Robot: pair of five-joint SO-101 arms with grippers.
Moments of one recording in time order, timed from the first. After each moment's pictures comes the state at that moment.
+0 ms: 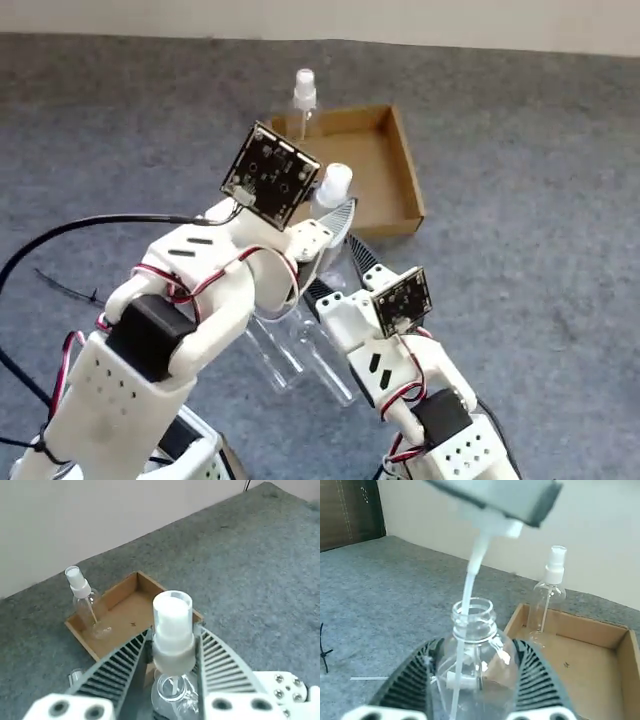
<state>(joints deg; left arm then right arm) 30.6 -50.6 24.4 58.9 3.3 -34.2 -95.3 90.2 17.0 3.7</state>
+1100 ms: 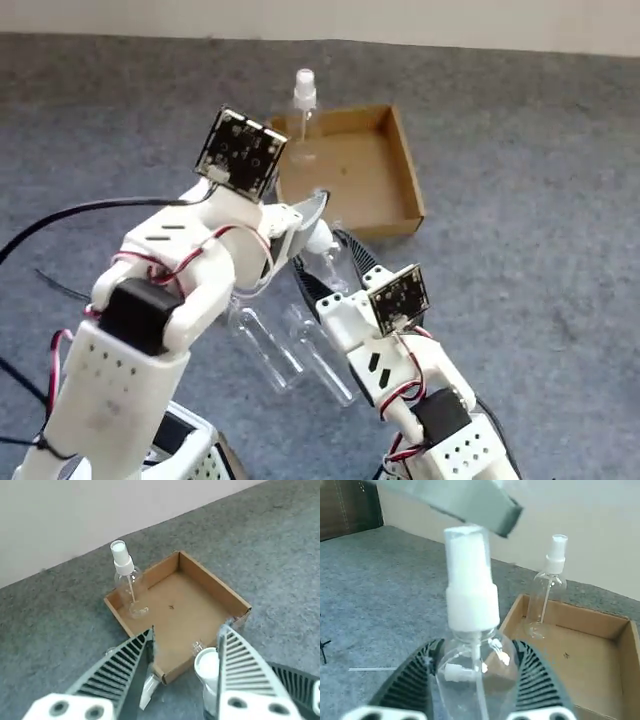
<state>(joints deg) 21.2 -46.5 26.5 59.4 0.6 -34.1 -95.1 90.3 17.9 3.7</state>
